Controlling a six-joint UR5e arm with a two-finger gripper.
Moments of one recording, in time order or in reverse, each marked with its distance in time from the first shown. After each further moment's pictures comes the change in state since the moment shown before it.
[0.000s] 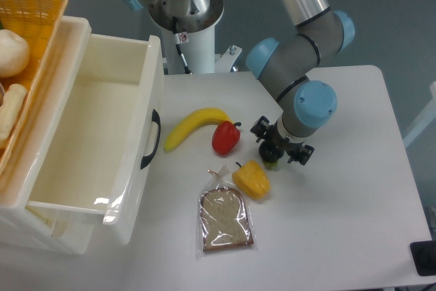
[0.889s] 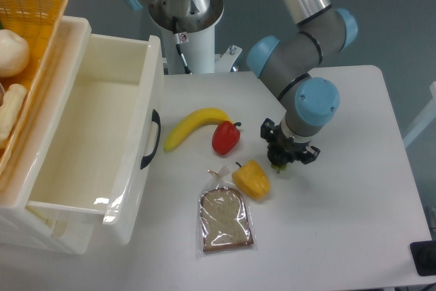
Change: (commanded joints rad) arm 0.006 0.003 0.149 0.009 -0.006 0.028
